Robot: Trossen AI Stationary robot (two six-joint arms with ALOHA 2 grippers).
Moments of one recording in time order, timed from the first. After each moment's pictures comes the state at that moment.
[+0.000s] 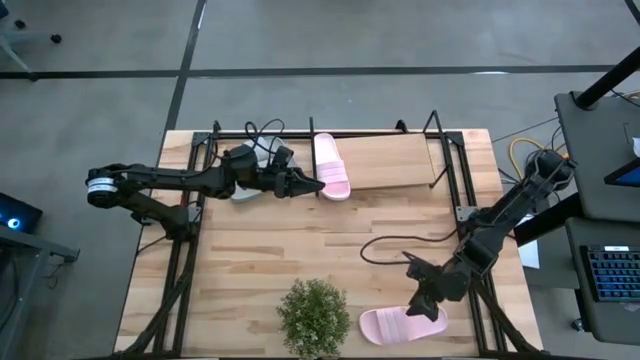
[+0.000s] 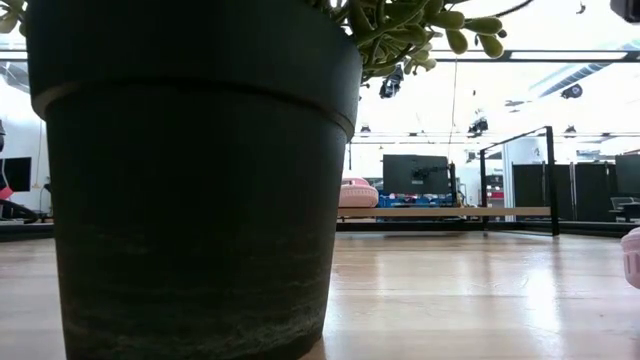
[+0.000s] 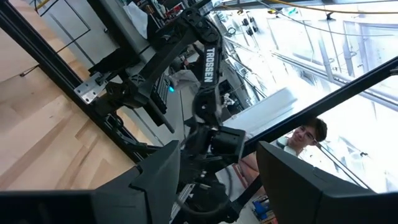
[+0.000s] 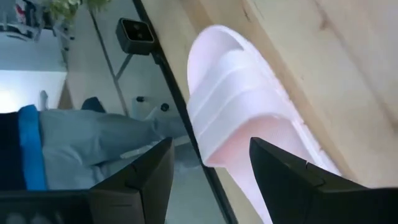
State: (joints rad) left arm 0.20 1.29 0.81 0.62 0.35 -1.04; right arm 0.81 1.21 0.65 -0.18 0.06 1.44
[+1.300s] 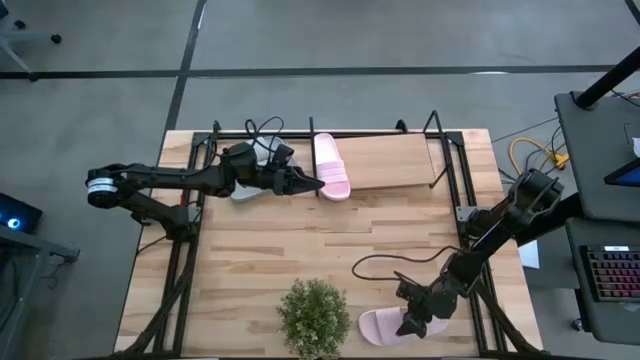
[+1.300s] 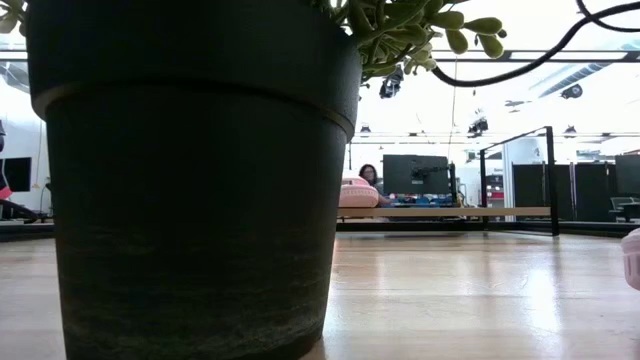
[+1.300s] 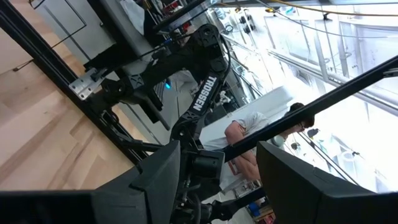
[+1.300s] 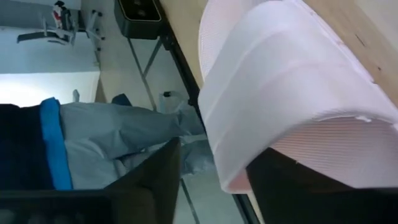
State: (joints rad) left arm 0.22 1.29 0.82 0.62 0.39 -1.07; right arm 0.86 1.52 0.58 0.32 0.05 1.54
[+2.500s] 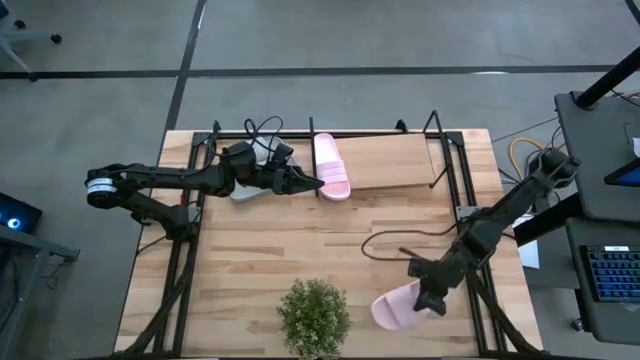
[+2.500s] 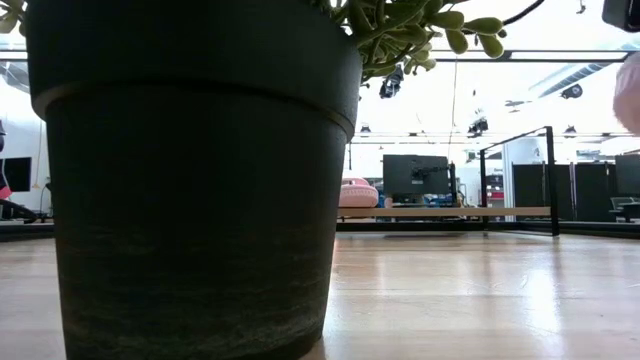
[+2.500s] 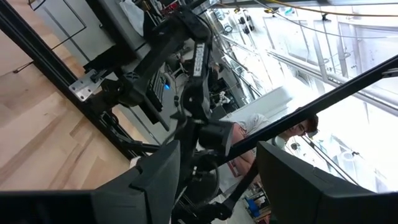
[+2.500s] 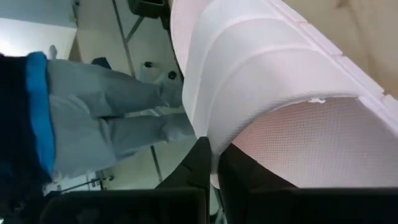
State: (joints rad) left arm 0.22 1.29 0.81 0.62 0.39 -1.07; right arm 0.73 1.12 0.58 -0.17 -0.16 1.29
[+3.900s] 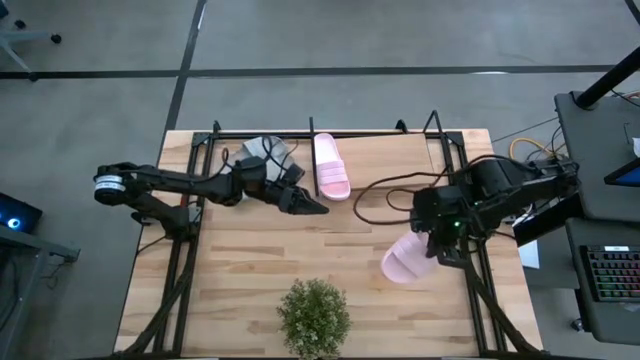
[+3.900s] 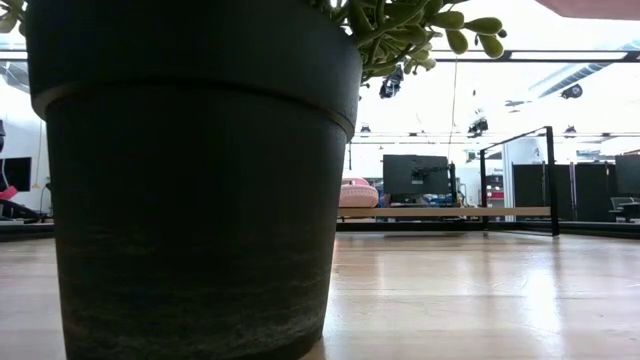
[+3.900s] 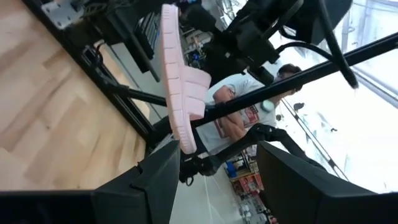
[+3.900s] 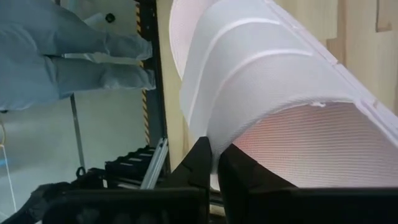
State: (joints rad) left arm 0.12 1.36 0.82 0.62 0.46 -1.17; right arm 0.27 1.30 1.55 -1.45 -0.40 0.45
